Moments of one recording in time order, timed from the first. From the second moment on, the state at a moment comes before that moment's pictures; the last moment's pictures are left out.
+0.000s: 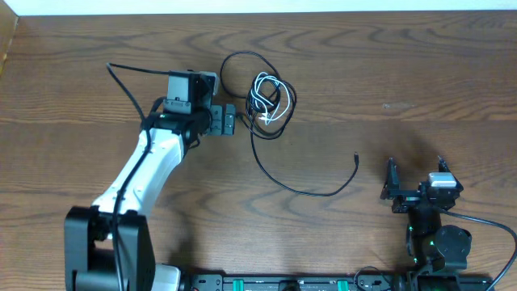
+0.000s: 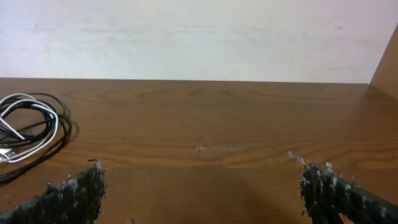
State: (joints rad) left arm -0.16 1.61 1.05 -0.42 0.13 -0.06; right arm -0.01 0.01 0.01 -0.07 0.00 0.00
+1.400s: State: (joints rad) left arm -0.17 1.79 1.13 -0.39 0.12 -0.06; right arm -0.01 0.01 0.01 -0.07 0.00 0.00
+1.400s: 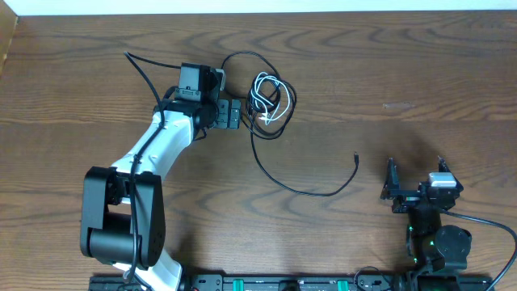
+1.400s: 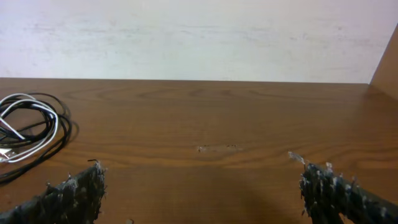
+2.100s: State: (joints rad) left arm -0.21 1.79 1.13 -0.38 0.18 -0.06; right arm -0.01 0.01 0.01 -0.07 0.00 0.00
